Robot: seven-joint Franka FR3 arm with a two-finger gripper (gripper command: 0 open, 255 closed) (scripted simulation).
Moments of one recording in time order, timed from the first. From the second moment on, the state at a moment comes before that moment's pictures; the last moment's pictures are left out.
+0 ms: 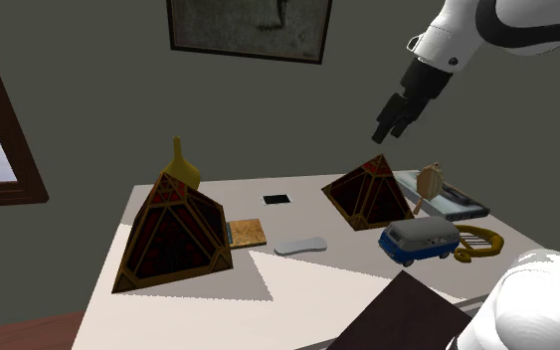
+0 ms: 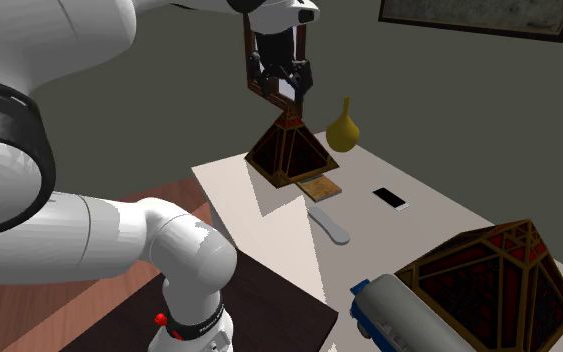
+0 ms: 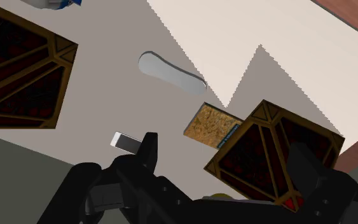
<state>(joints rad) 0.00 -0.82 0.00 -2.26 0.04 1.70 -0.04</state>
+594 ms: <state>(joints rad) 0.04 -0.72 -0.08 -2.39 0.00 1.89 -0.25</state>
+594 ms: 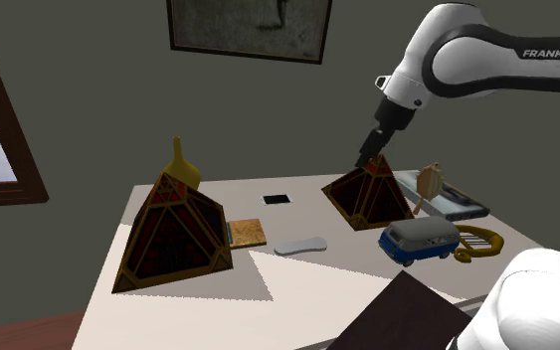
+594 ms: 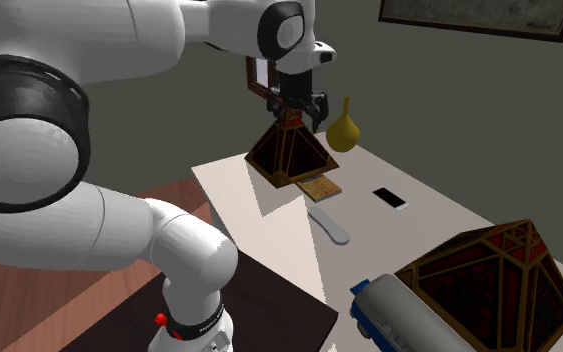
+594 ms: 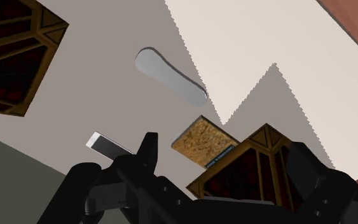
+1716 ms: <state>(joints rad) 0.15 -0.22 -0.25 -2.47 0.00 2.36 -0.77</state>
